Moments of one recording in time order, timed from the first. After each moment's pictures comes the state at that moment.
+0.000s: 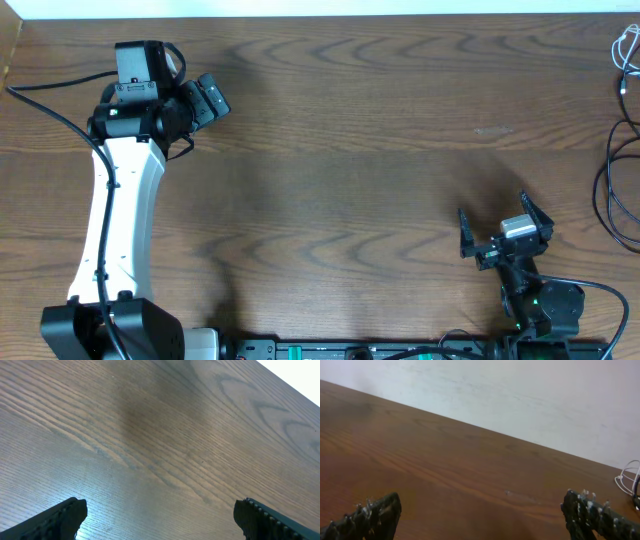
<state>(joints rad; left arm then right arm) 0.08 1.55 1.41 -0.83 0.07 -0.44 -0.01 0.01 0.01 -0.05 -0.25 -0.20</state>
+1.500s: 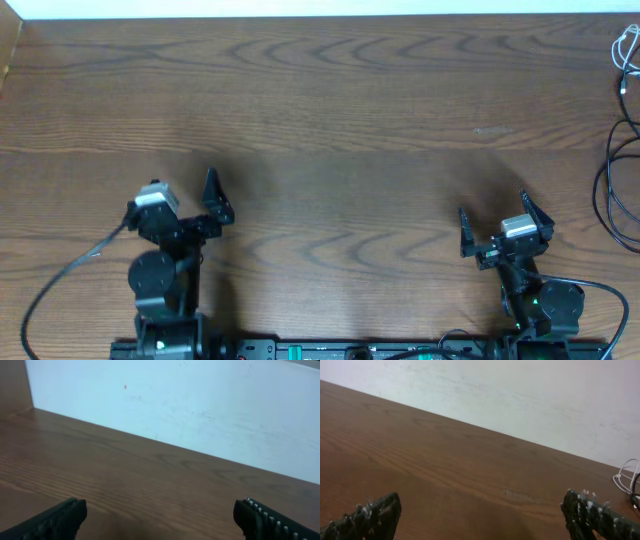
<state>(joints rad) 0.08 0.35 0.24 0.02 0.01 -0.24 -0.01 0.01 0.01 -0.05 -0.24 -0.20</state>
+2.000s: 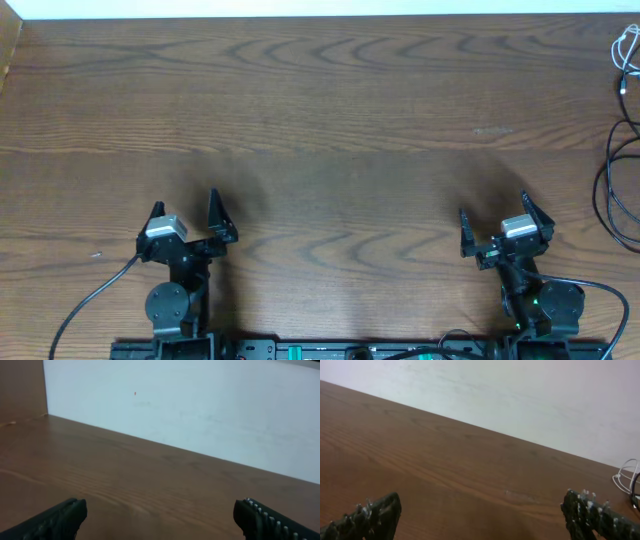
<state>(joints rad) 0.08 0.02 0.01 0.01 -0.04 -0.22 -0.01 0.01 0.01 -0.05 -0.24 -0.19</state>
